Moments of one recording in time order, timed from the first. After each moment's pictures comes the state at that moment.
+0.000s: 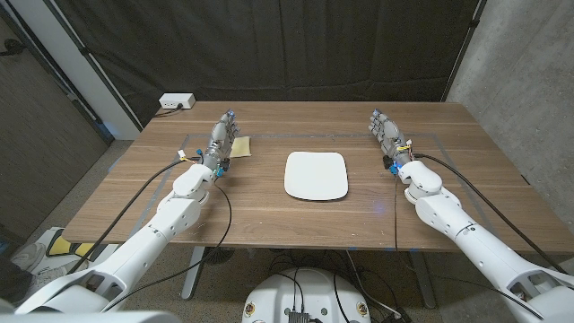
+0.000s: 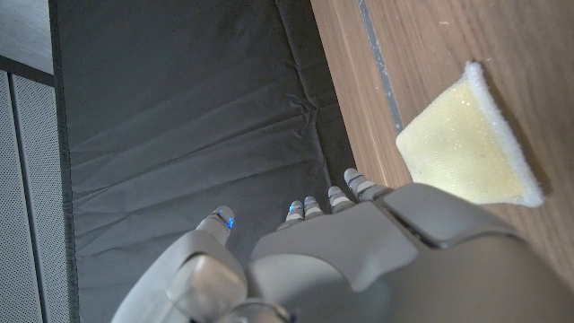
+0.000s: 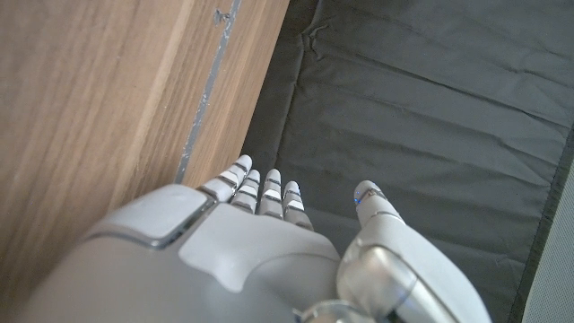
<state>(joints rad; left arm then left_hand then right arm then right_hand) 0.85 0.51 0.36 -1.31 -0.63 -0.32 -0.01 0.06 0.10 0.39 0.16 0.28 -0.17 -0.06 0.21 0.18 -0.17 -0.10 0.22 0.17 -0.17 -0.03 0.19 0.17 -0.08 -0.03 0.25 0.19 -0.86 -0.54 -0.38 -1.38 0.58 0.25 -0.08 0.26 0.14 0.44 -0.04 0.19 0.04 0.00 0.20 0.18 0.06 0.08 0.22 0.18 -0.02 0.07 0.18 0.17 0.03 0.01 0.22 0.19</state>
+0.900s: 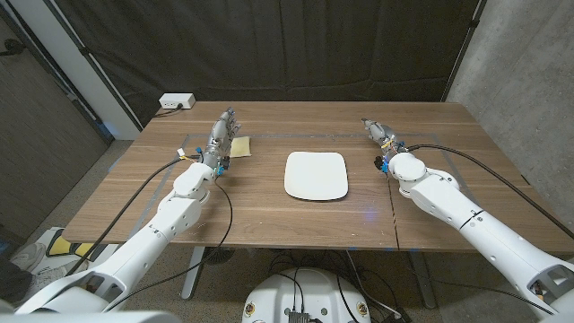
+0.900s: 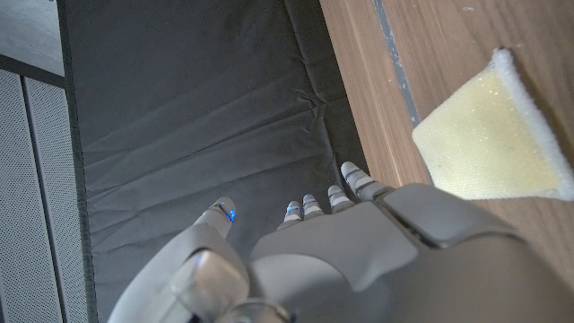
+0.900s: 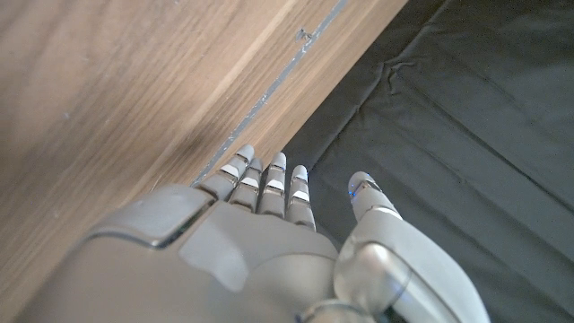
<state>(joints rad) 0.86 0.51 0.36 -1.33 -0.61 -0.33 0.01 0.13 0.11 0.41 0.13 0.28 -0.18 -0.09 0.23 0.18 -0.15 -0.08 0.22 0.17 -0.17 -0.03 0.19 0.17 -0.03 -0.03 0.26 0.19 -0.84 -0.65 -0.48 -1.75 0.37 -0.35 -0.39 0.31 0.18 0.47 -0.06 0.21 0.17 -0.02 0.22 0.18 0.19 0.06 0.26 0.18 0.09 0.06 0.20 0.17 0.09 0.00 0.23 0.19</state>
